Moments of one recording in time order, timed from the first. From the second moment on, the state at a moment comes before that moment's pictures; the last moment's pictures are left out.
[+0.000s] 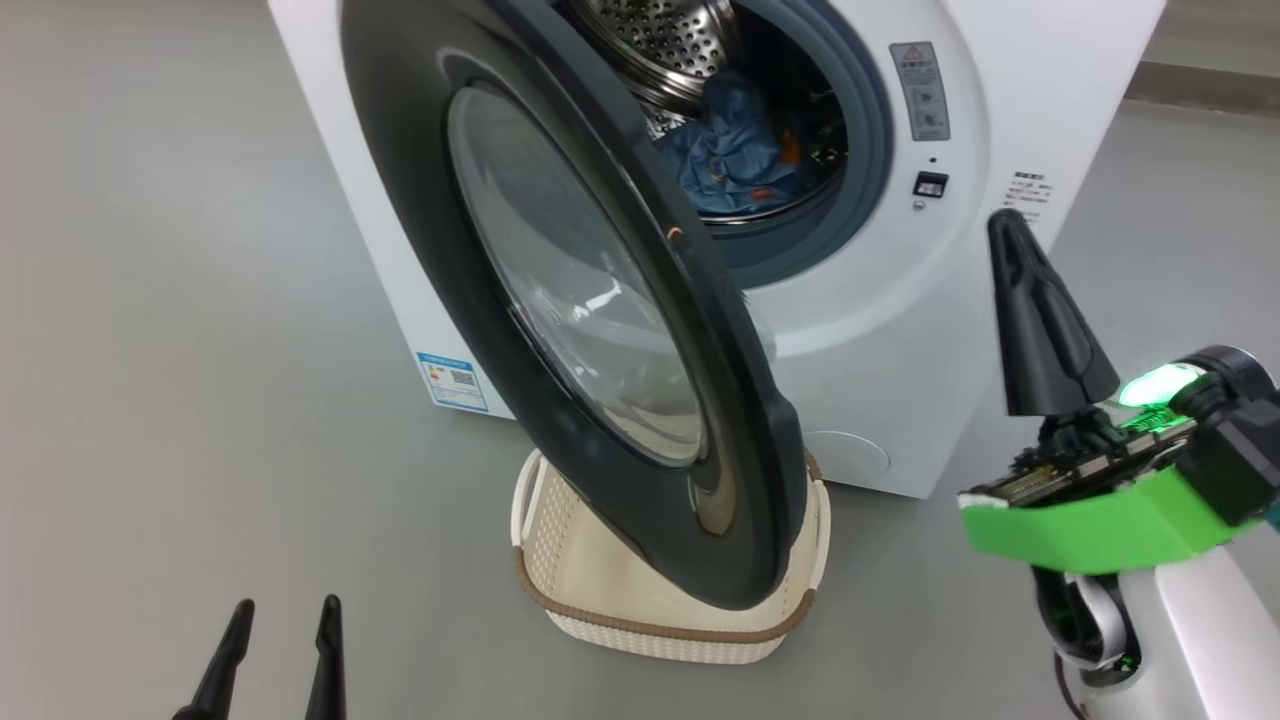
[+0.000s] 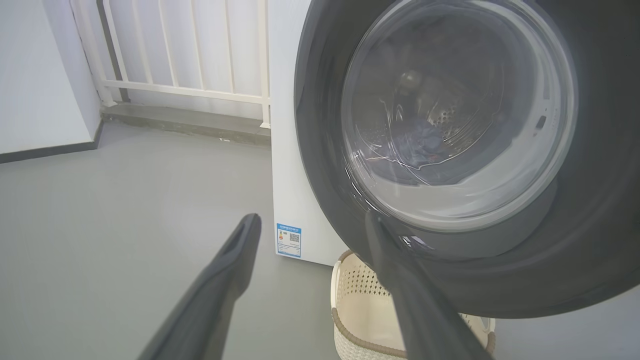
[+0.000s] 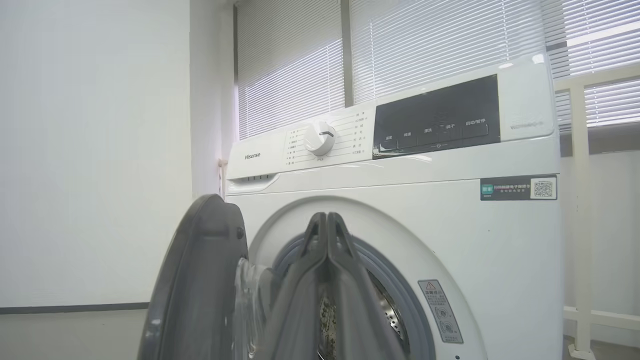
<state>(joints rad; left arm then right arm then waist) 0.08 0.08 0.03 0.19 -0.24 -0.13 -0.26 -0.28 -0.14 0.16 -0.10 0.30 0.13 -0.26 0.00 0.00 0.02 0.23</state>
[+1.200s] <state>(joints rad) 0.08 0.07 0.05 0.17 -0.24 -0.13 -0.26 -0.13 -0.14 0.57 0.17 0.38 0.13 -0.26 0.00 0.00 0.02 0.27</state>
